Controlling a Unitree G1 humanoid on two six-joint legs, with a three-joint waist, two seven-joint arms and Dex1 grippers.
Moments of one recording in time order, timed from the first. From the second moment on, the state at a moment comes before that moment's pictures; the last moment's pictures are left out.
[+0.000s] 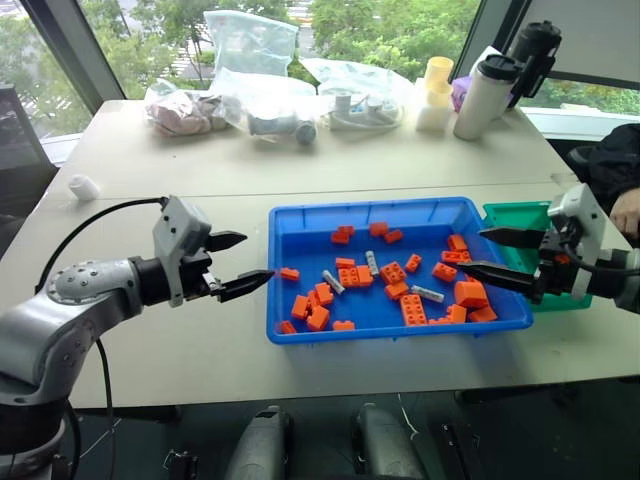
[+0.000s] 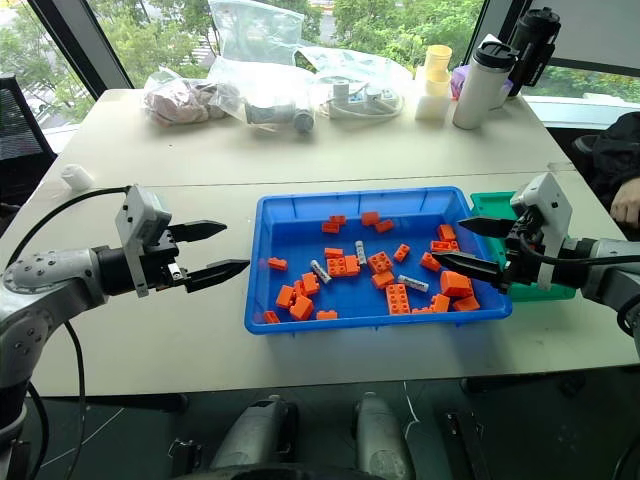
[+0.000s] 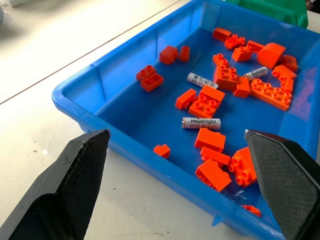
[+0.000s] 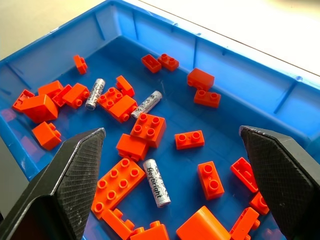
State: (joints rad) left arm -0.23 0.81 0.20 -0.55 -0.75 0.88 -0.72; right arm -0.16 -1.03 -0.38 -0.27 0.73 0.80 0.98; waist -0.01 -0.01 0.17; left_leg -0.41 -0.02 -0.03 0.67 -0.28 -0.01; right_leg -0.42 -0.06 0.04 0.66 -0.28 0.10
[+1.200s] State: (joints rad) left arm -0.37 1.12 0.04 -0.46 -0.65 0.81 -1.16; right arm -0.87 -0.67 0.46 0.18 0.21 0.24 1.42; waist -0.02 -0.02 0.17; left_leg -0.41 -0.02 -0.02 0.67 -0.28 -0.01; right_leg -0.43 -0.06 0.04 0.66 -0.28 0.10
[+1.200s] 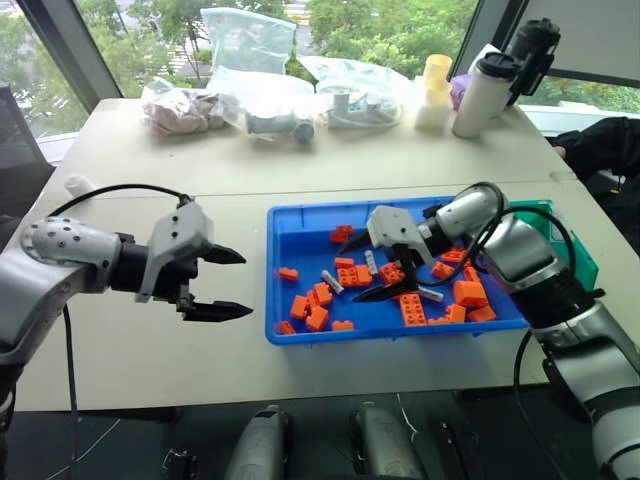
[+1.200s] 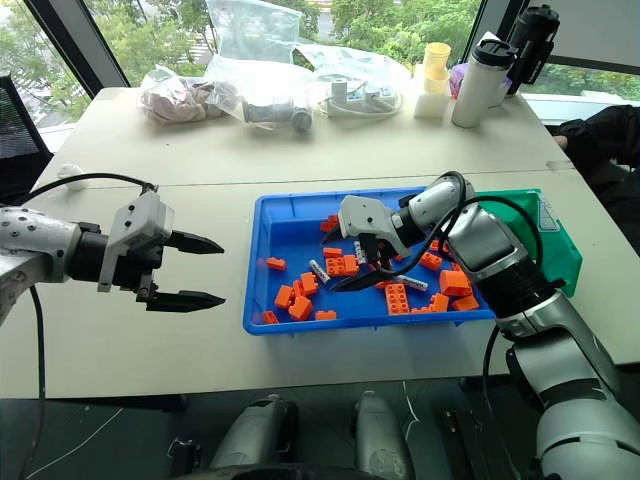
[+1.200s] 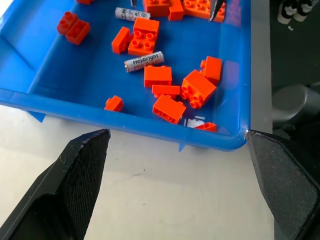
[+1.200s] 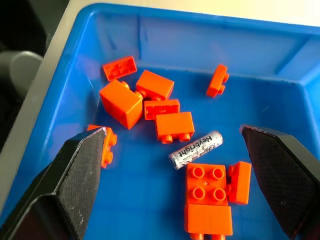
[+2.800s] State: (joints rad) left arm -0.30 1.01 0.15 -0.58 -0.76 0.88 -0.93; right arm -1.15 -0.44 0.30 0.76 -0.04 -0.14 1.53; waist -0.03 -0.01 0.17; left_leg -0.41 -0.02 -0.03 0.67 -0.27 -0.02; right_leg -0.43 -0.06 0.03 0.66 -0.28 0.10
